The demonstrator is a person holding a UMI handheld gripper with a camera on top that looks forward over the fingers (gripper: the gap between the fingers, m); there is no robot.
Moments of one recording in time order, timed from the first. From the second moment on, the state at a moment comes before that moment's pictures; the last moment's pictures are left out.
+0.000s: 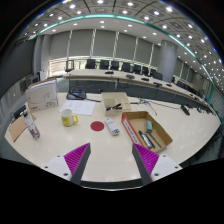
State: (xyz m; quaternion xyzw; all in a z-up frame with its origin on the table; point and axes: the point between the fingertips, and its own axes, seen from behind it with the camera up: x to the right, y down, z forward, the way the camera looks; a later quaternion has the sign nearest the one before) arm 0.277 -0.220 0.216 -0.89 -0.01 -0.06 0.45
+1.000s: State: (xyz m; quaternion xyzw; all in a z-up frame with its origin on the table) arm -0.180 -0.133 0.105 -0.85 -0.10 0.06 0.52
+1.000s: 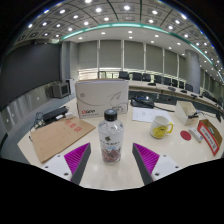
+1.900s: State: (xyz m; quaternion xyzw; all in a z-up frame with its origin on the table) arm -0.209 -0.010 0.146 -0.80 0.01 0.14 0.59
